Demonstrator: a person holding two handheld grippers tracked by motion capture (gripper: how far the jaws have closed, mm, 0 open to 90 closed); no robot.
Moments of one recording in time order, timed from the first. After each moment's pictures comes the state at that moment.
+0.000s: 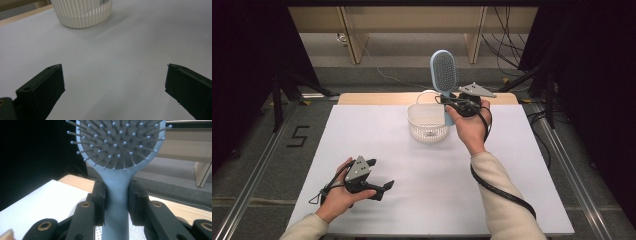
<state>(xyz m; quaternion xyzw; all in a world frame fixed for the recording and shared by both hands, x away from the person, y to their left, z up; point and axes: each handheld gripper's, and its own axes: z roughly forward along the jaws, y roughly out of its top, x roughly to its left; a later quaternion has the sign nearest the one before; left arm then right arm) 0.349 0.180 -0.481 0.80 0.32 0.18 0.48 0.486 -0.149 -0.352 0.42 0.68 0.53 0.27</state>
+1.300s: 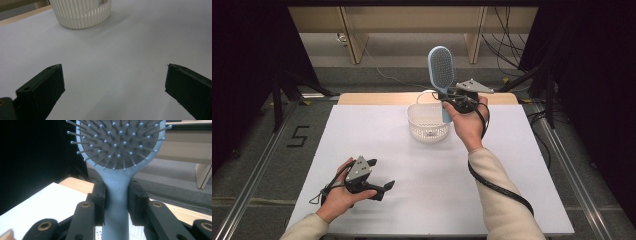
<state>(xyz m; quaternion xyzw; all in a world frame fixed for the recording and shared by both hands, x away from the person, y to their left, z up) 0.348 0.178 -0.480 0.80 0.32 0.18 0.48 0.491 -0.143 -0.345 0.42 0.68 0.54 0.27</state>
